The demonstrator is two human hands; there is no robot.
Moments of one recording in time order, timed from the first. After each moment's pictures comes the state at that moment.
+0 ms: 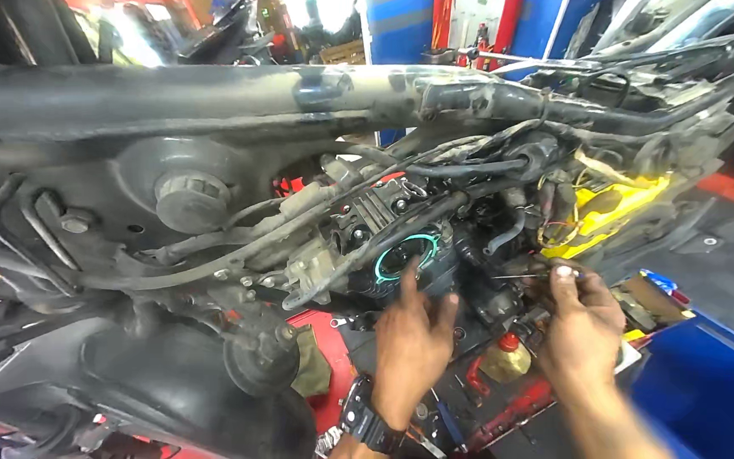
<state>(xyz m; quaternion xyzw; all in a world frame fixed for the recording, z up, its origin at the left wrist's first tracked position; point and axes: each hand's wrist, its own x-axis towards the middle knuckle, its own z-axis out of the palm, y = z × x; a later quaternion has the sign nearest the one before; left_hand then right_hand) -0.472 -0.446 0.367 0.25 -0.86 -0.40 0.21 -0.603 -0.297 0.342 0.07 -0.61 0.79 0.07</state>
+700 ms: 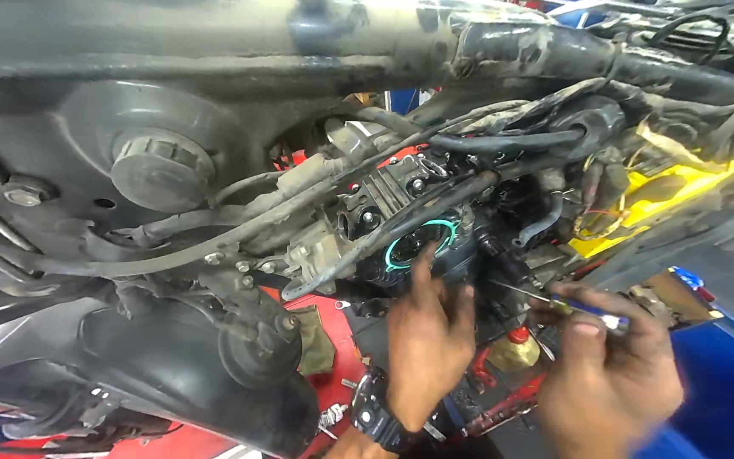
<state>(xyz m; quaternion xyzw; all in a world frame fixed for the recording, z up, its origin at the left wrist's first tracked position) -0.474 -0.438 0.361 0.23 -0.84 -0.40 0.28 -0.548 -0.302 0.349 0.29 -0.59 0.73 0.19</state>
